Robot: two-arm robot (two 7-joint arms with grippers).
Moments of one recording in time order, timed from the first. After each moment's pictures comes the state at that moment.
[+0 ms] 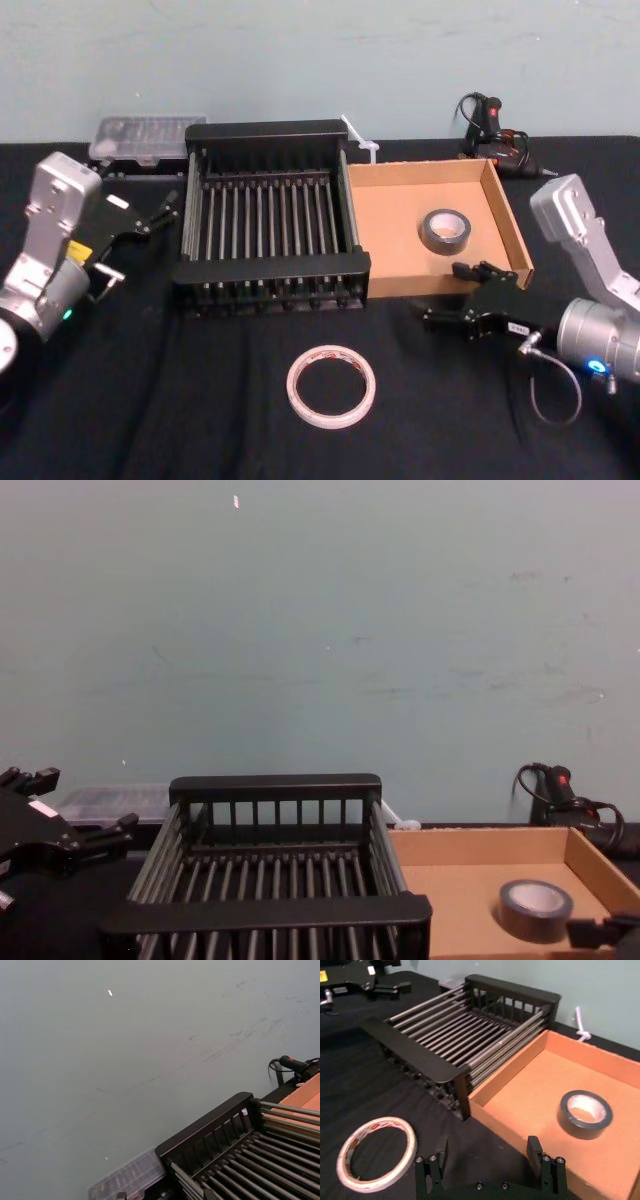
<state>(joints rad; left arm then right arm) -0.20 0.60 0.45 -1.41 -0.25 -0.12 0.03 0.10 0.60 -0.37 -1.63 0.44 0.33 0.49</state>
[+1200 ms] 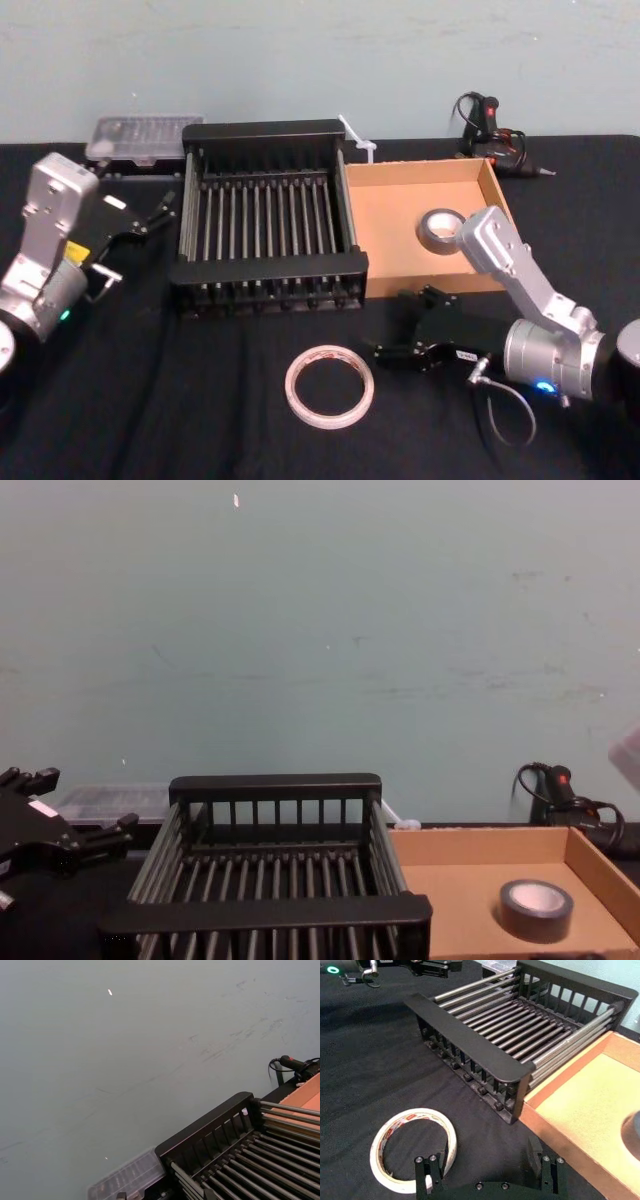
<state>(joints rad) -0.20 0.60 0.45 -1.41 -0.25 -0.12 0.03 0.16 0.59 -0.53 -1.62 0.37 0.31 0.49</state>
